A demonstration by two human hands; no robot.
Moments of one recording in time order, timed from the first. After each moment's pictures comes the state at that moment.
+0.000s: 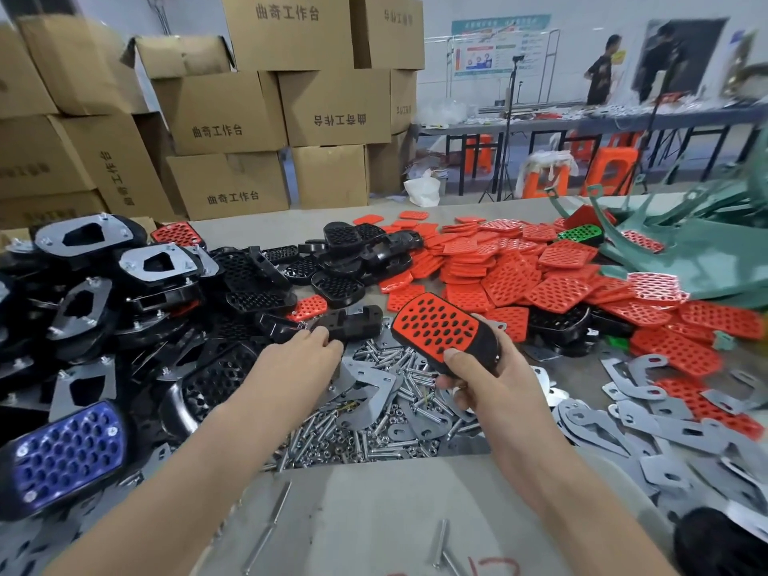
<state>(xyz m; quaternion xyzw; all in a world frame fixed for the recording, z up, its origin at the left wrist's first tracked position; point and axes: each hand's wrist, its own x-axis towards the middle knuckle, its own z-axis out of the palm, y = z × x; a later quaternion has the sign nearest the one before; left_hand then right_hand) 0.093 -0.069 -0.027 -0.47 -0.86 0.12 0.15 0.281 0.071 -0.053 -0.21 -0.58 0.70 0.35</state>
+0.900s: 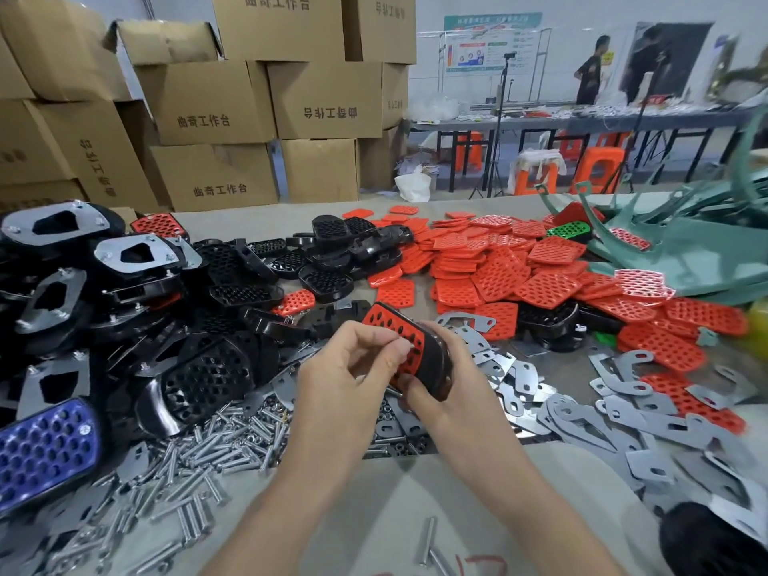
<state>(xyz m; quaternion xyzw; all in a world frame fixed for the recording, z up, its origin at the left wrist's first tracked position) 0.190 -0.050 -0.025 -0.34 -0.65 -0.68 -0.07 0.278 0.051 -0.058 -0.16 -0.77 0.52 0.34</state>
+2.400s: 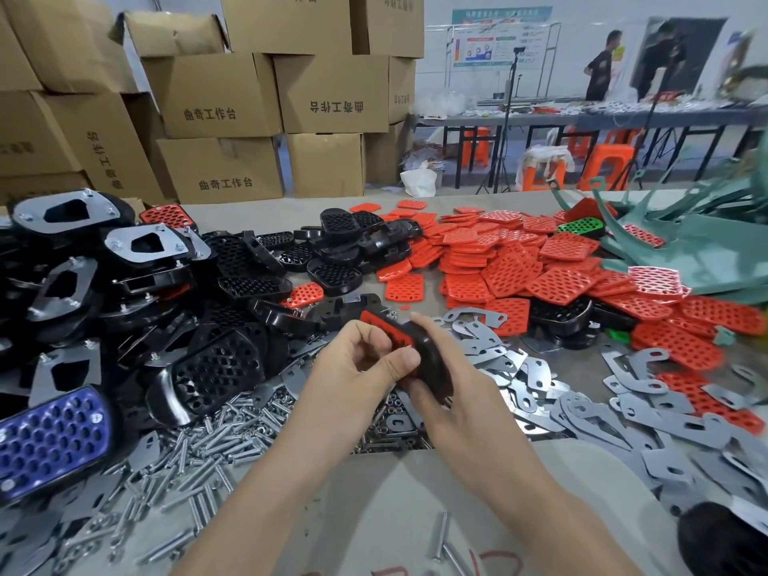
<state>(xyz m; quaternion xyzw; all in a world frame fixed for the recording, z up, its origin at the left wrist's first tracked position) 0.178 -0.062 -0.018 -0.32 -0.66 -0.65 -0.20 0.280 0.045 -0.061 -0.13 -0.84 0.41 0.32</state>
